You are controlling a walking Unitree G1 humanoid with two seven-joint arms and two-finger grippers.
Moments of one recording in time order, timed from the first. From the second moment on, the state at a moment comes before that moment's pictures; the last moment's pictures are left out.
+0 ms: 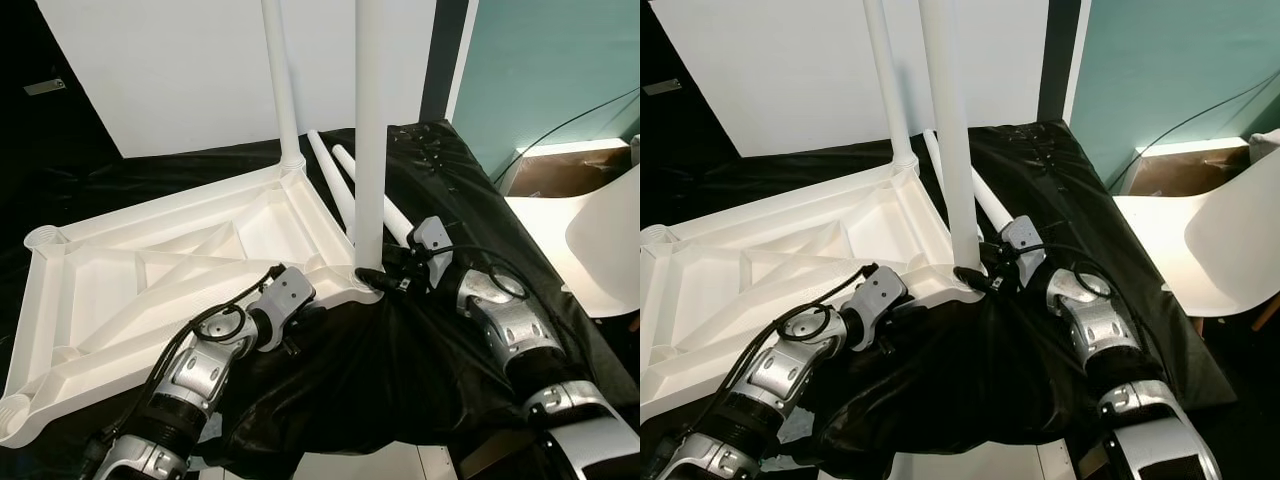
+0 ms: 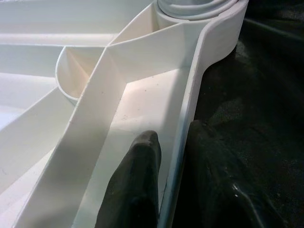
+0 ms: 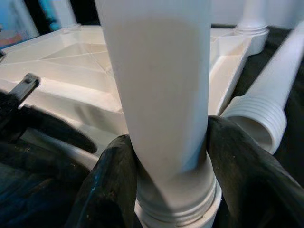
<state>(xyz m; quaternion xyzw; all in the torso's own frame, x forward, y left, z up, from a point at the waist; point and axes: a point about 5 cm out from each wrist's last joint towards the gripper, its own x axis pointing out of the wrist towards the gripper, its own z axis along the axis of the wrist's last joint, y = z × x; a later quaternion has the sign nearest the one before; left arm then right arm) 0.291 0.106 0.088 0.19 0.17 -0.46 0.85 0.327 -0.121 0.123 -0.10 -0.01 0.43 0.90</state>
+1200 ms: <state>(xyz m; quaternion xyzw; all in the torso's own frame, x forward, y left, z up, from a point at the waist) 0.291 0.104 0.087 0.19 0.18 -0.46 0.85 0.323 -0.122 0.118 -0.16 -0.02 0.45 0.88</state>
